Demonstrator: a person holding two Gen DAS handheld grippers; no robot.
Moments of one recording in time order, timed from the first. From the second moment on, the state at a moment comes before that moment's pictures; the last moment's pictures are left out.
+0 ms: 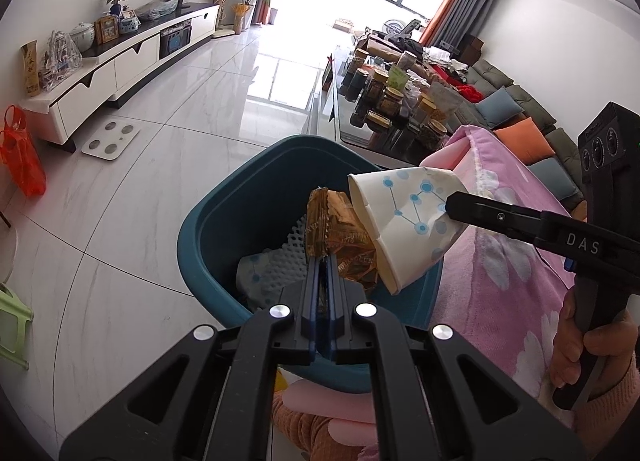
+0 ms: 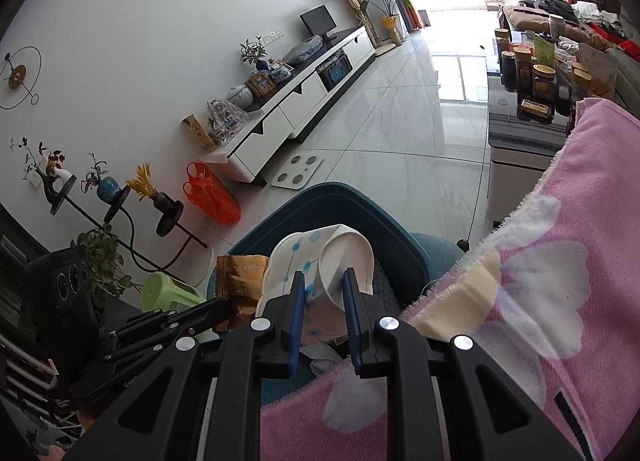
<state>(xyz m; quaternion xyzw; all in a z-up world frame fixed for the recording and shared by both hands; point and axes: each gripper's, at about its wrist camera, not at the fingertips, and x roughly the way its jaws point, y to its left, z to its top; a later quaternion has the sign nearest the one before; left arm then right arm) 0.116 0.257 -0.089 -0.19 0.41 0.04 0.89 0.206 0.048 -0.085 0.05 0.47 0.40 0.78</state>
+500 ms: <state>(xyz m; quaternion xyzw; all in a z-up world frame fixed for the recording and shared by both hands) 0.125 0.254 -0.102 -0.20 0.40 0.04 0.89 0.207 0.045 -0.090 0.06 0.48 0.40 0.78</state>
